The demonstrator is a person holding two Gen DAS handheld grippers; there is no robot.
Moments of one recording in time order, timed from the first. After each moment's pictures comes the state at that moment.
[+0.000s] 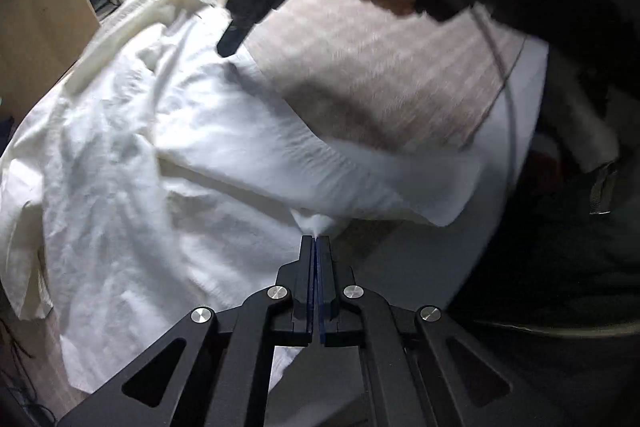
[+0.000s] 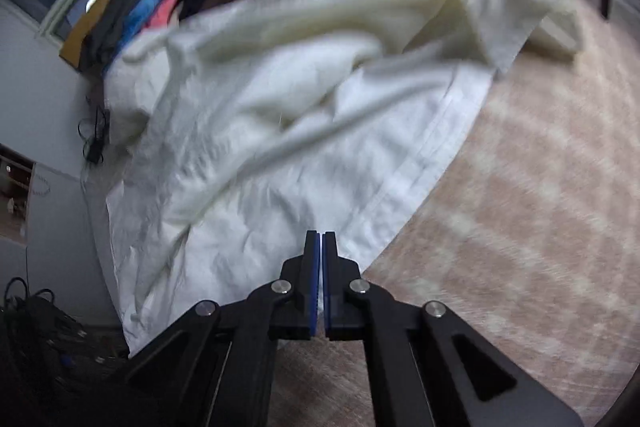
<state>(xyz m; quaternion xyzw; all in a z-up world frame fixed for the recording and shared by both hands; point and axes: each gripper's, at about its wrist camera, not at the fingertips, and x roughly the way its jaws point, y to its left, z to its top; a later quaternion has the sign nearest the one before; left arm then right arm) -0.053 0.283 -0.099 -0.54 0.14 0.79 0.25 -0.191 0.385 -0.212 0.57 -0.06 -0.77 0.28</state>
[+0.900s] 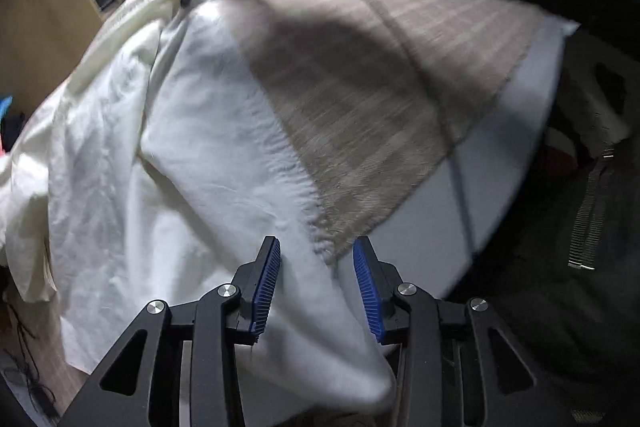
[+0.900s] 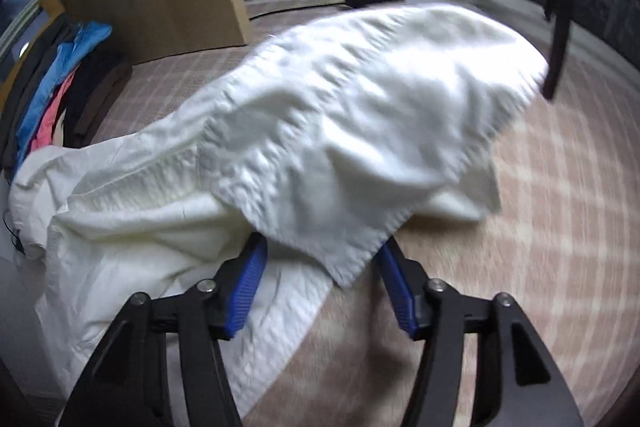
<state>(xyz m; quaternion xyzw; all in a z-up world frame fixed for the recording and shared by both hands) -0.039 0.318 -0.130 -0.57 0.16 0.79 0.18 -0.321 0.413 -0.229 0.52 -0.02 -0.84 0.15</state>
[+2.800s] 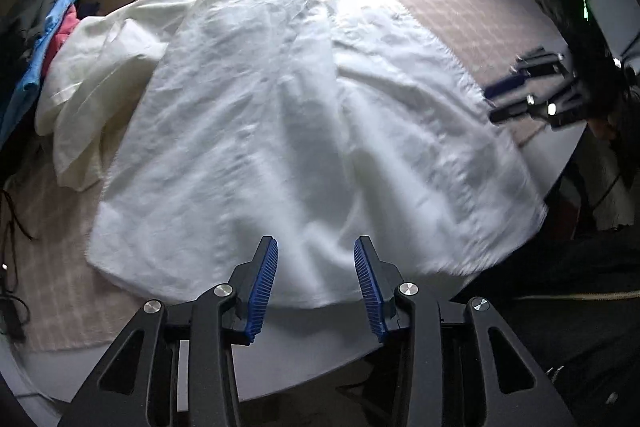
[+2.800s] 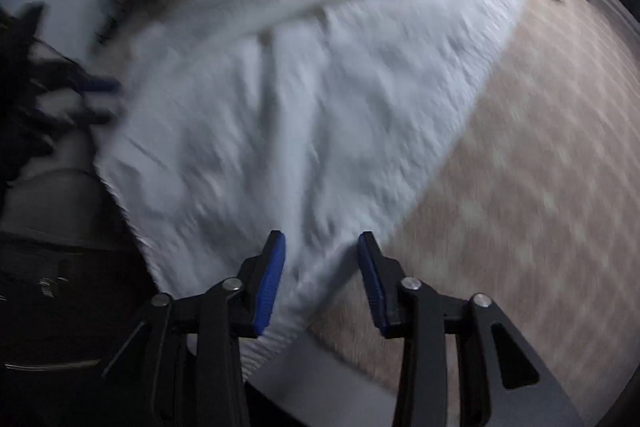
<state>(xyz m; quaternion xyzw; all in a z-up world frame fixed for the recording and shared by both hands) 0.026 0.120 -0.100 -0.58 0.06 0.80 0.10 -0.029 0.385 -0.232 0.61 0.09 -0.74 0.27</state>
